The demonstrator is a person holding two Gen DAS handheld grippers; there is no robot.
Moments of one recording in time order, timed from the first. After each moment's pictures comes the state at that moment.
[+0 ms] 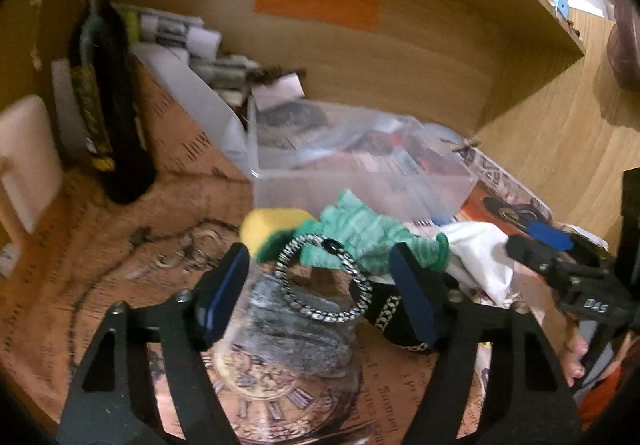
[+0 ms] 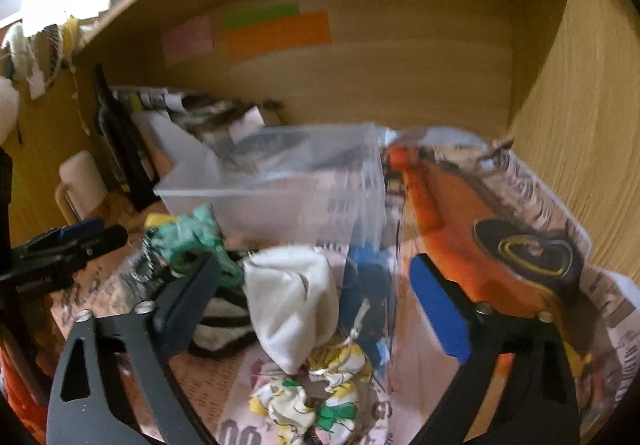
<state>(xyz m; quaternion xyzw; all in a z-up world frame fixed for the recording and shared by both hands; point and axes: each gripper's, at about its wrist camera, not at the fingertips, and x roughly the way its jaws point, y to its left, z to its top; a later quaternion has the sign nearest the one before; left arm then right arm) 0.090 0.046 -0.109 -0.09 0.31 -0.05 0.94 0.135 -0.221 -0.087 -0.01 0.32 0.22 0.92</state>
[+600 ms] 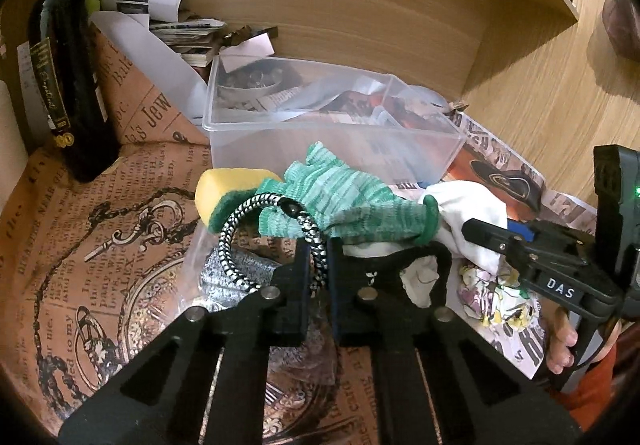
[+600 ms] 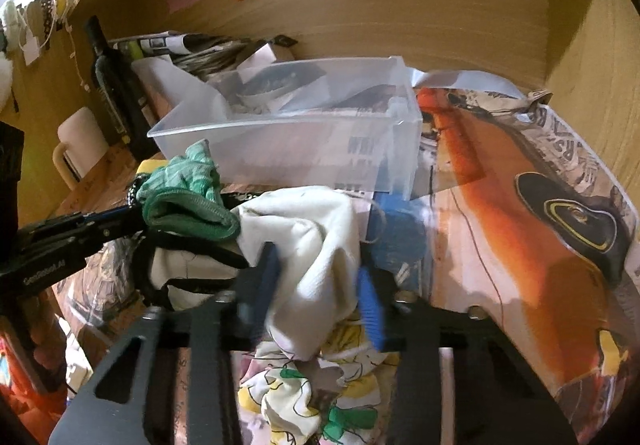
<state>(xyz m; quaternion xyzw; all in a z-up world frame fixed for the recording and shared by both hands) 0.098 0.027 -0.127 -0.08 0.35 -0.08 0.93 0.155 -0.210 -0.116 -0.02 0.38 0.26 0.89</state>
